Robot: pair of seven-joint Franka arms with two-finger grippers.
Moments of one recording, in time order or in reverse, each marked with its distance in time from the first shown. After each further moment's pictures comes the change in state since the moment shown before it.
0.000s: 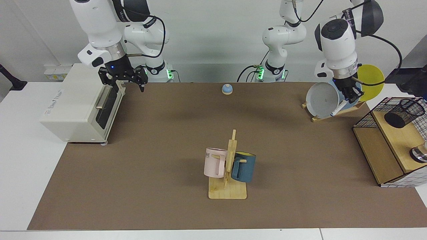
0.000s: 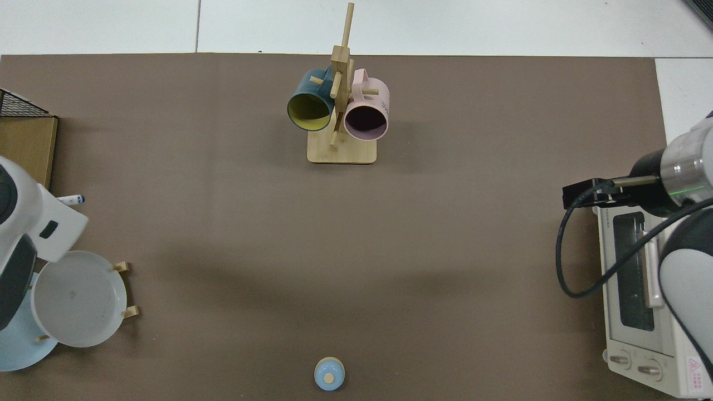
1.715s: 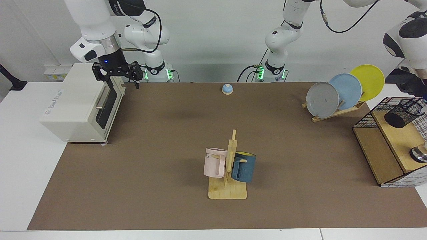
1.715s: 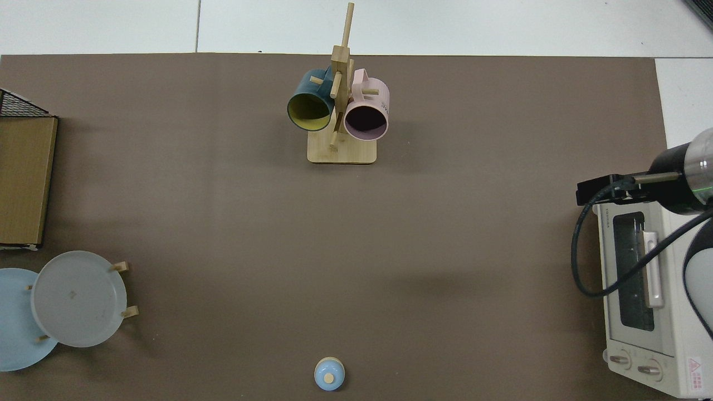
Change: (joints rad) left arm 0.424 0.251 0.007 0.268 0.234 0.436 0.920; right arm -0.002 -0.001 -0.015 0.030 -0.002 -0.013 -0.015
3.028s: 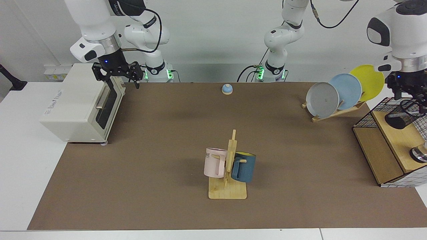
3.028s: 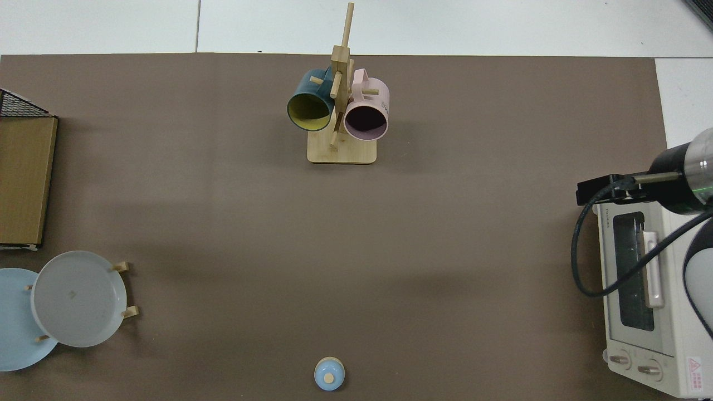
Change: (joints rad) left arm -0.129 -0.059 -0.075 0.066 -0.398 -0.263 -0.648; right arm 0.000 0.000 0.000 0.000 0.000 0.000 0.000
